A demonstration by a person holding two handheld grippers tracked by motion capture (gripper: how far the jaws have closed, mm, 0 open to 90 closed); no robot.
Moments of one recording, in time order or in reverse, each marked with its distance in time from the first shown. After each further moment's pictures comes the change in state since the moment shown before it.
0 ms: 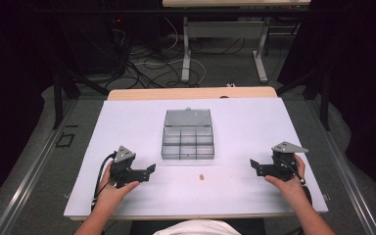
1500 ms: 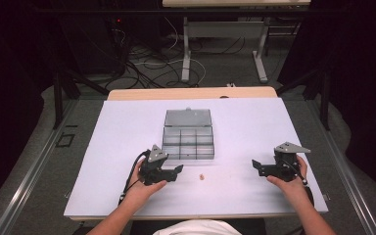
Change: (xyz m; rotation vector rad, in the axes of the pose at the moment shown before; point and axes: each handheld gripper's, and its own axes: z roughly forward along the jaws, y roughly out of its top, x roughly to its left) left arm -0.065 0.027 0.045 0.016 -0.103 0.118; right arm -0.006 -0.003 -0.001 -0.001 -0.001 0.014
